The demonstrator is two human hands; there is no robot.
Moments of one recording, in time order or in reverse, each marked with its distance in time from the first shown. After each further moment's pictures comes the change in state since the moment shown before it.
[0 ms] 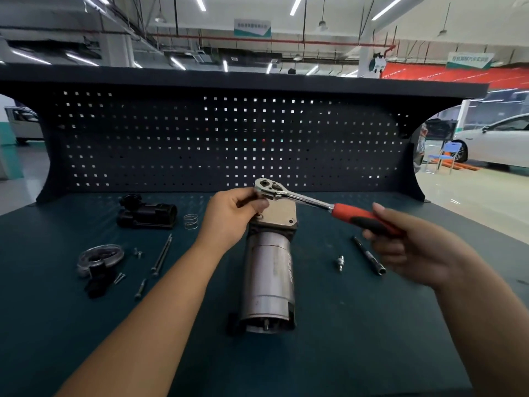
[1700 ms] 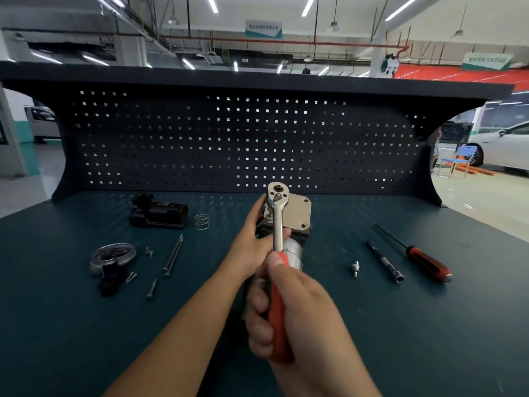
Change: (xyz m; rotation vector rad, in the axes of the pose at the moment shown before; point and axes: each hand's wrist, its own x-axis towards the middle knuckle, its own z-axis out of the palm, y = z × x) left_hand -0.019 -0.044 0.019 -0.193 -0.126 -0.163; right_hand -0.059 0.071 0.146 0.357 -0.188 0.017
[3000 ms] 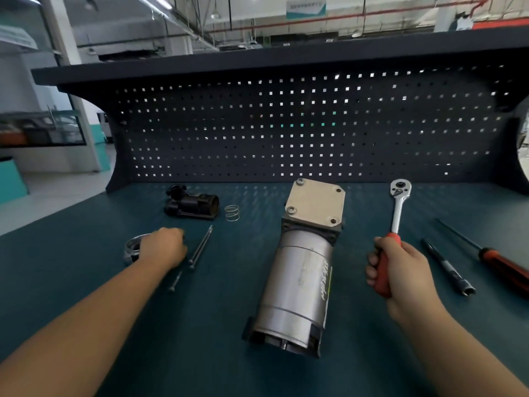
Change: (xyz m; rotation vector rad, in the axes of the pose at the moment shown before) left_hand 0.011 -0.076 -0.177 1.650 0.049 -0.588; right_hand 0.134 -0.022 -0.148 -0.282 0.426 -0.204
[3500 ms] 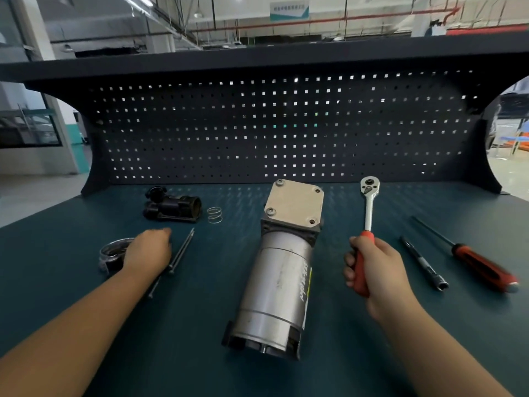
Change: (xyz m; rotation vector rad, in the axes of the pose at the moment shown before) left_hand -0.001 0.012 0.006 -0.204 0.214 0.033; right_hand -0.002 -0.004 0.003 -0.030 -0.026 0.034
